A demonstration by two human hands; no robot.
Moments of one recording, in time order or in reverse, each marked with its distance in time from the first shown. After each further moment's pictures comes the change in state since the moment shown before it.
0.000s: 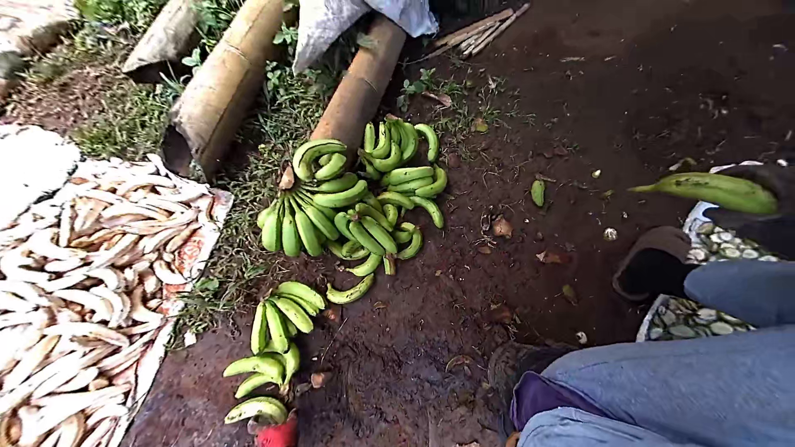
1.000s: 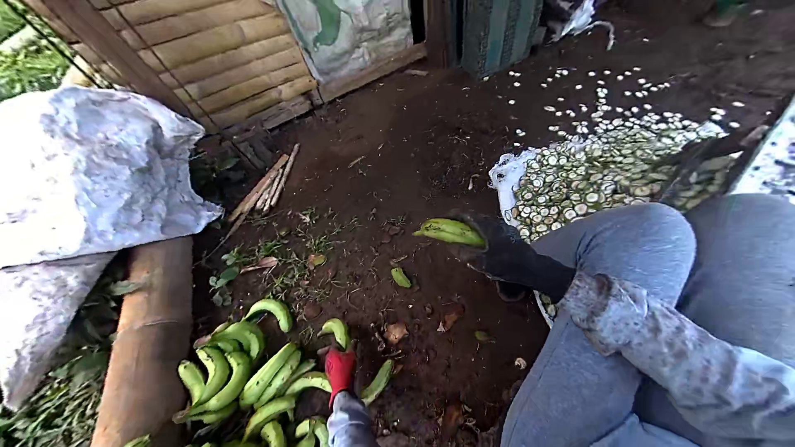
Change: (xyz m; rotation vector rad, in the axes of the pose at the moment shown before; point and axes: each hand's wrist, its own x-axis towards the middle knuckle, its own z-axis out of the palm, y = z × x) left_hand -0.253 0.562 0.102 0.112 -0.266 1.137; right_hand 0.016 0.020 0.024 0.604 0.274 0.017
